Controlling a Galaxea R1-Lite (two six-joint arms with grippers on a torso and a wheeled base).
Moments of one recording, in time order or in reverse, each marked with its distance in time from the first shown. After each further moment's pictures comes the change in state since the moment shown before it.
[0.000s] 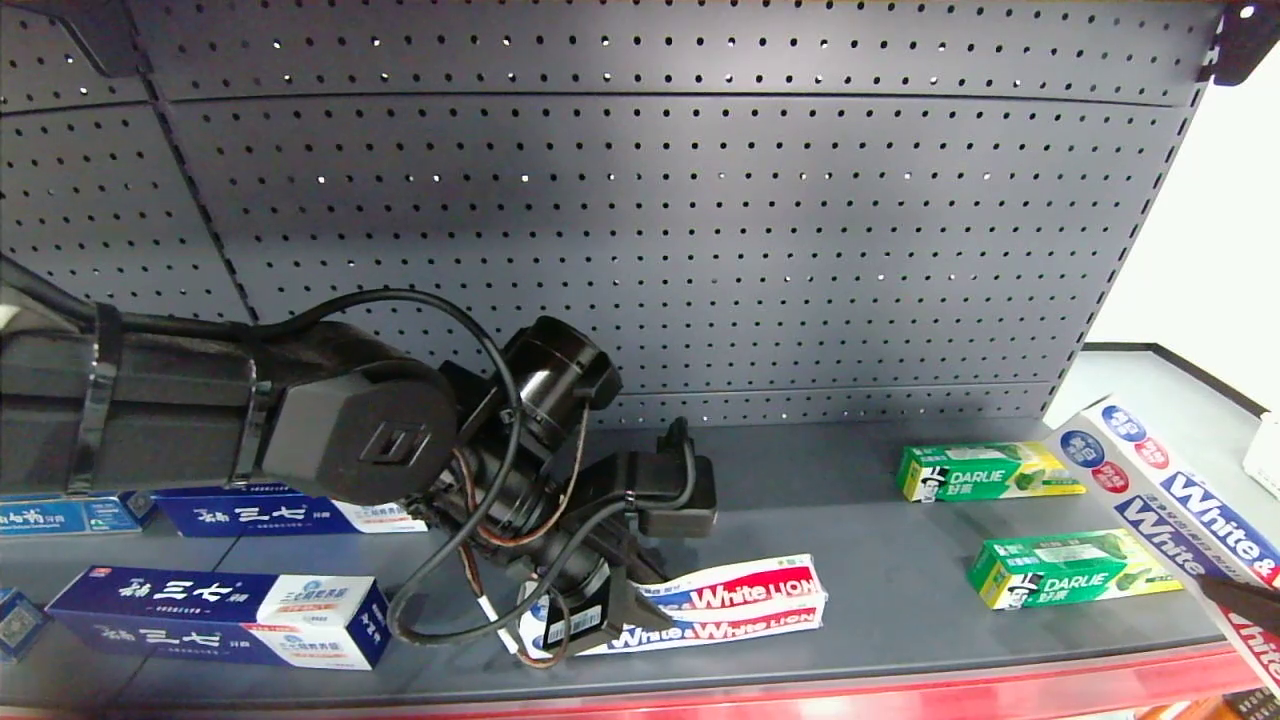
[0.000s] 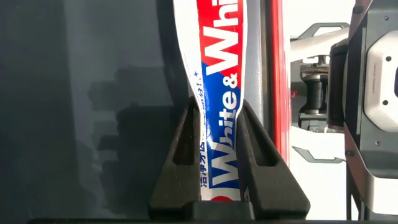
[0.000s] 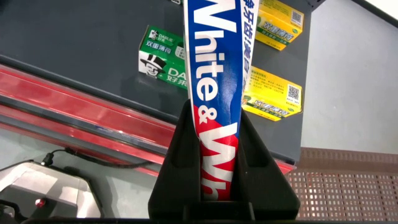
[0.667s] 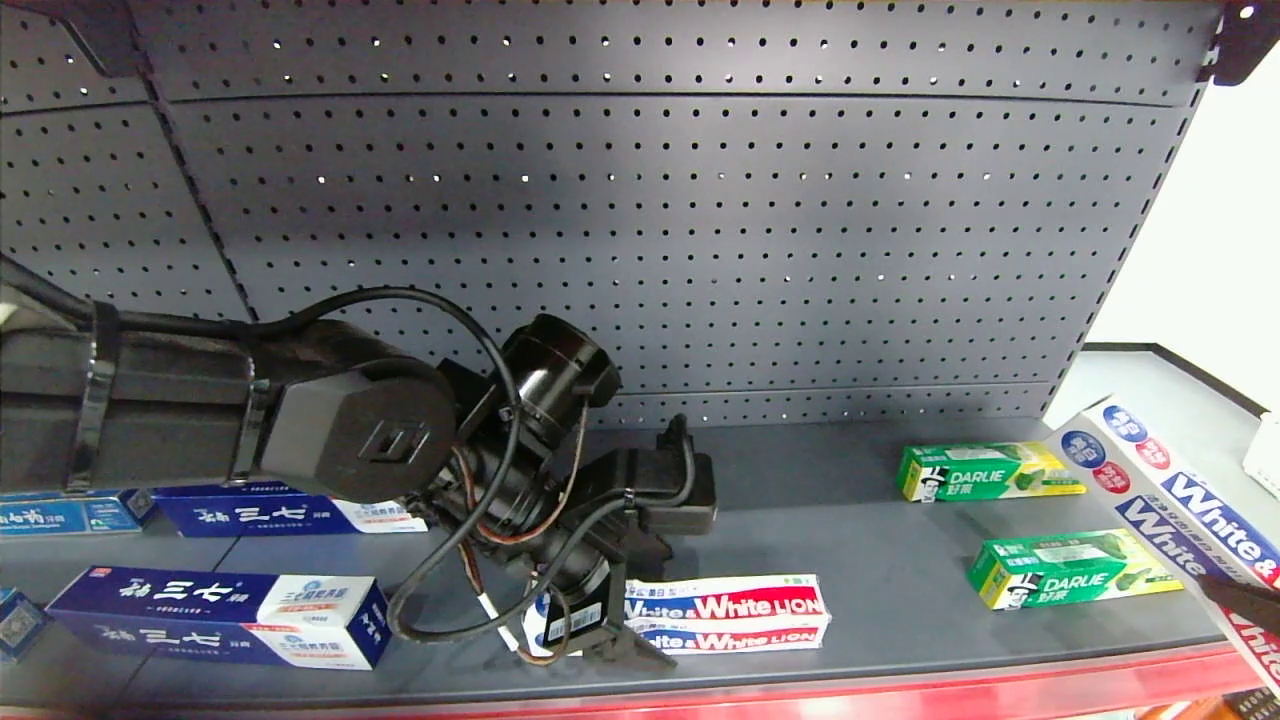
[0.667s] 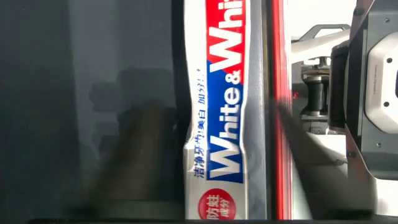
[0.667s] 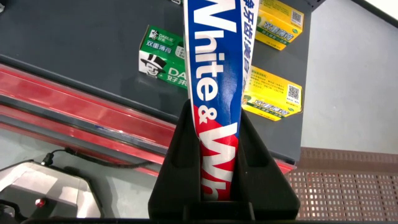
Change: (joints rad) left arm 0.001 0.000 -0.002 -0.002 -0.002 0.000; right arm 0.000 -0.002 0.001 0.001 0.000 0.000
